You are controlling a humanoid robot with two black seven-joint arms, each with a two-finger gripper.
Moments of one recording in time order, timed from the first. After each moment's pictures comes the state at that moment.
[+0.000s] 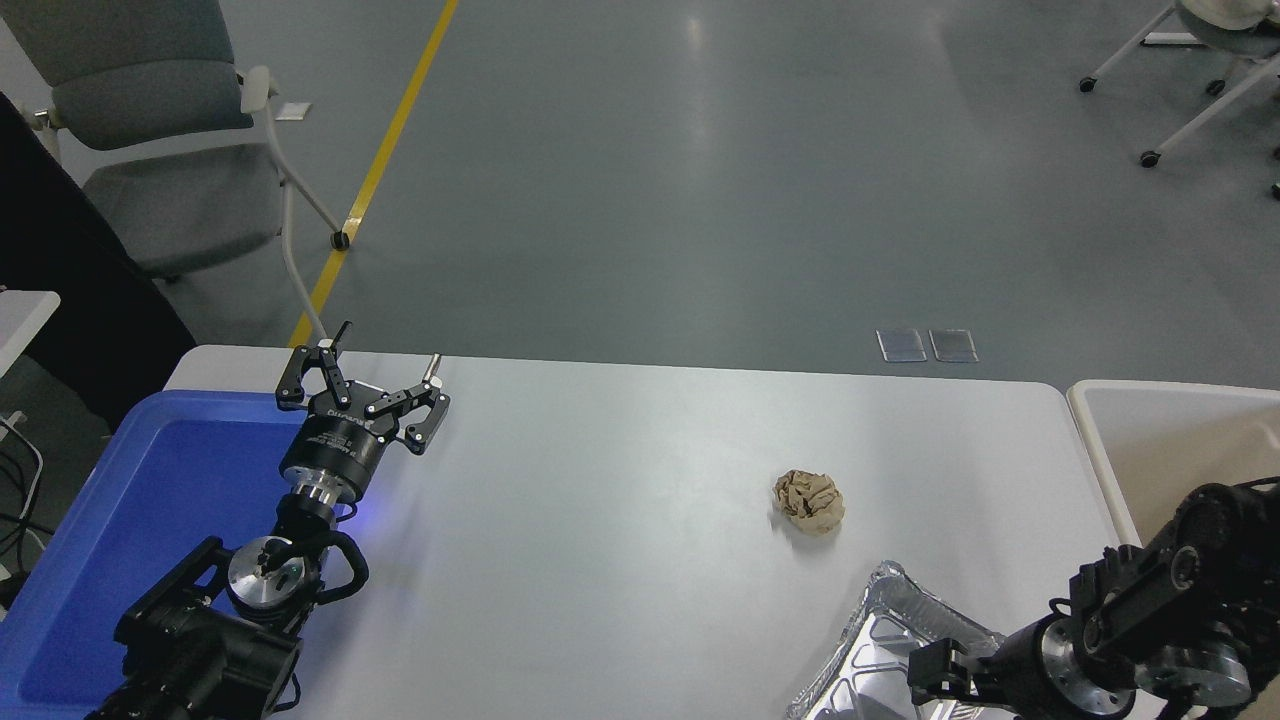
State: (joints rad) left arm -0.46 0.11 -1.18 -0.58 -0.23 -0.66 -0.03; right arm 1.49 -0.32 -1.30 1.70 0.00 -0.13 0.10
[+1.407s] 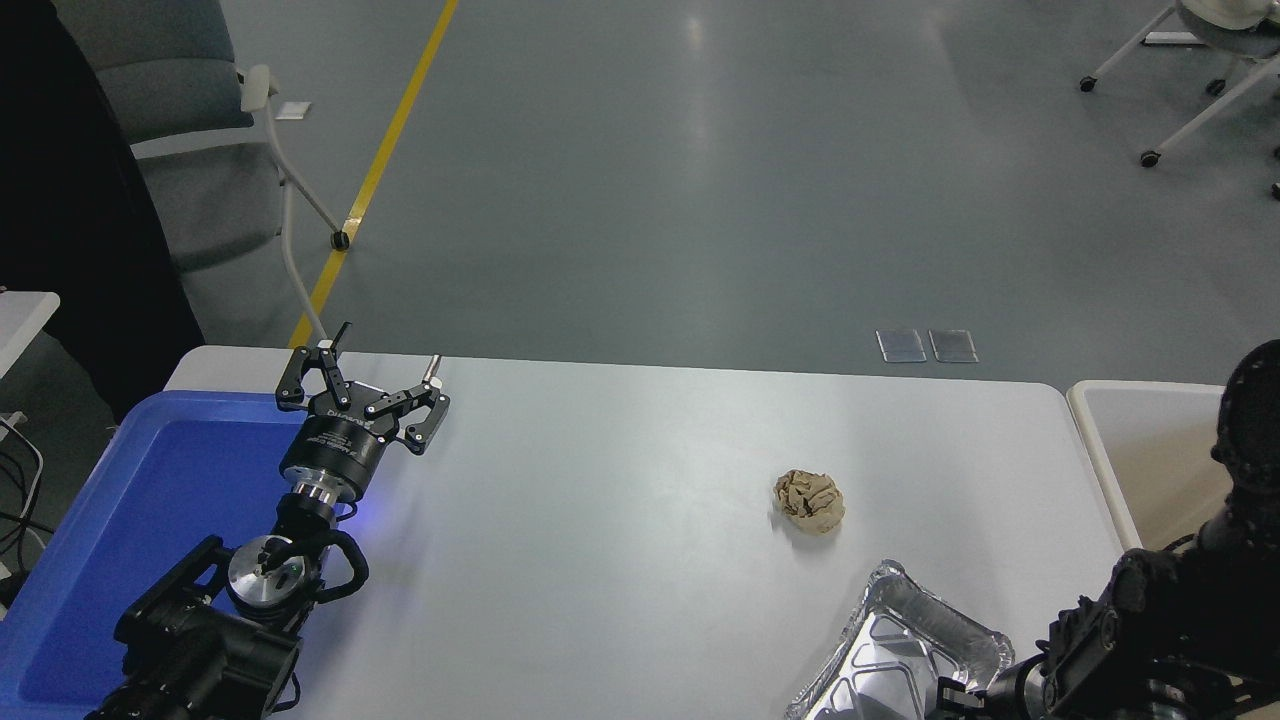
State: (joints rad) left arm -0.46 0.11 -1.18 -0.58 -0.23 -0.66 -0.03; right arm 1.34 -0.21 -1.35 1.58 0.05 -0.26 0.08
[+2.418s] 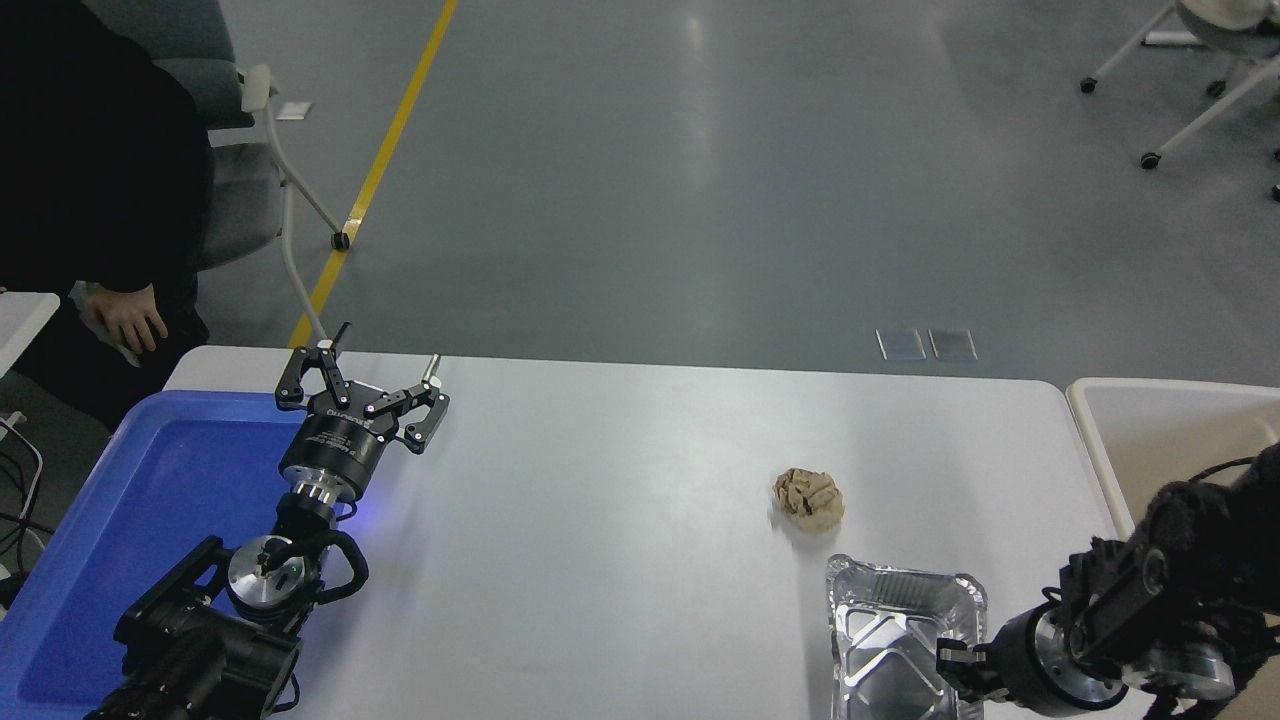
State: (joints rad) left arm -0.46 0.11 -1.18 -0.58 -0.23 -0.66 -0.03; right arm 1.73 -0.33 -1.41 1.73 -0.03 -0.05 0.10
